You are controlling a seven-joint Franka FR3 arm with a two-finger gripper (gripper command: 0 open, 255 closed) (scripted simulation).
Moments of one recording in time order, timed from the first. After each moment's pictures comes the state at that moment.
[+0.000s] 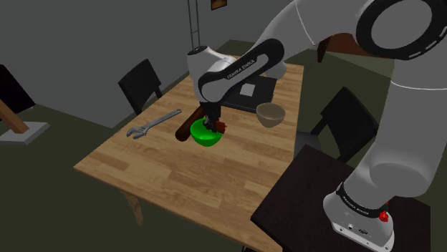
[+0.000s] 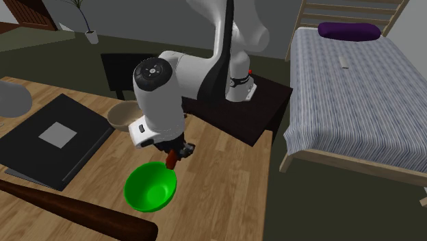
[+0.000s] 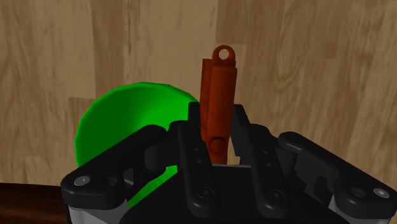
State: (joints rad) arm -0.03 0.31 0.27 -1.96 -0.21 2.13 0.00
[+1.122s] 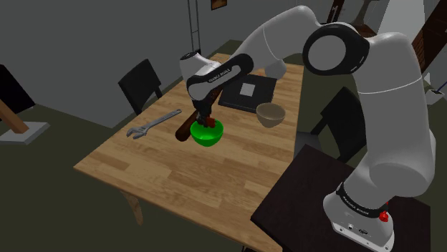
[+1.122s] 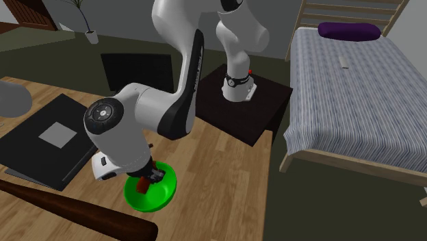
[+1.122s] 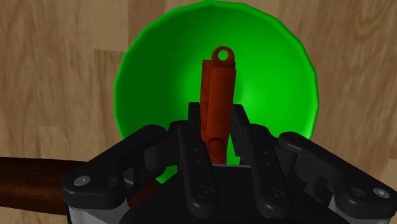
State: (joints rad) arm -0.03 0.63 0.21 -1.59 -0.27 2.08 -0.06
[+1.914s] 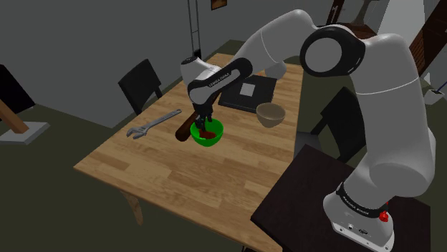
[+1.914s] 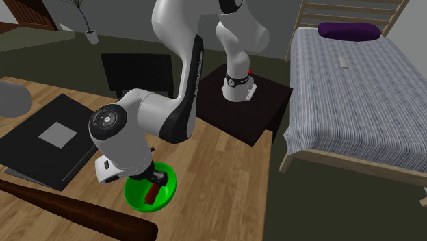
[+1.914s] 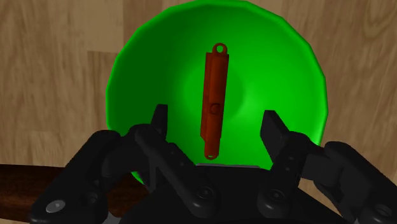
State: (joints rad) arm -0.03 0.65 0.21 -1.60 -0.28 2.11 -0.05
